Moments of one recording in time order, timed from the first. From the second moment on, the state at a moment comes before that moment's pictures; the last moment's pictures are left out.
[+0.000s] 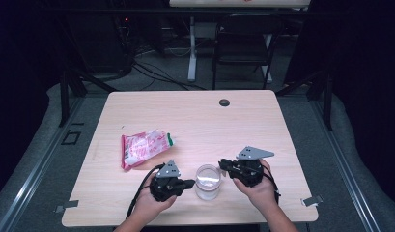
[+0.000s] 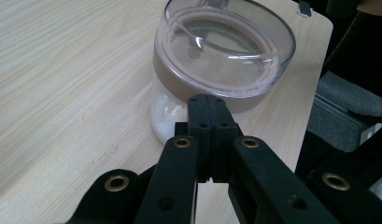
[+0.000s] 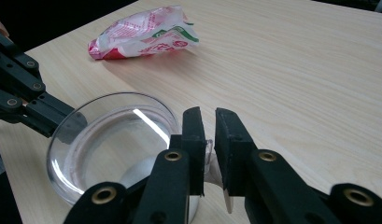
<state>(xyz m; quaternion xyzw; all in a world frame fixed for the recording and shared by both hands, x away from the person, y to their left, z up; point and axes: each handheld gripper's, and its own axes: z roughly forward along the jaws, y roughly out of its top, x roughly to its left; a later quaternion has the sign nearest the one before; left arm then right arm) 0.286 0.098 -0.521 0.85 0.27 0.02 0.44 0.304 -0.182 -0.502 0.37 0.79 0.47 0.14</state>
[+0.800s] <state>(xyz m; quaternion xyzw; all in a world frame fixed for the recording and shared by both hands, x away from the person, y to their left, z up) 0.284 0.101 -0.513 0.84 0.27 0.02 0.47 0.307 -0.187 -0.505 0.38 0.78 0.49 0.12</state>
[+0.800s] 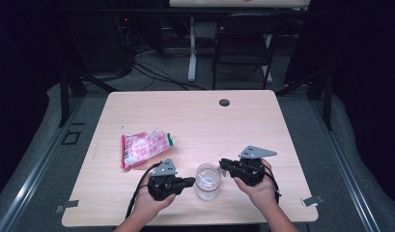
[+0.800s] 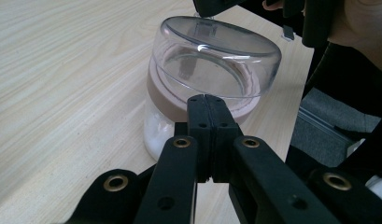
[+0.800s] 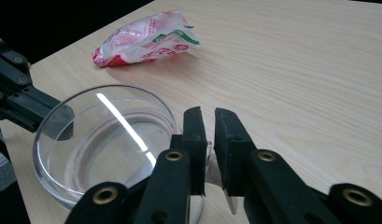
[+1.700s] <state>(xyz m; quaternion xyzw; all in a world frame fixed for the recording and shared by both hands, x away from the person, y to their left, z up) 0.286 0.094 -0.507 0.84 0.26 0.02 0.48 0.295 -0.190 -0.498 0.35 0.79 0.49 0.13</state>
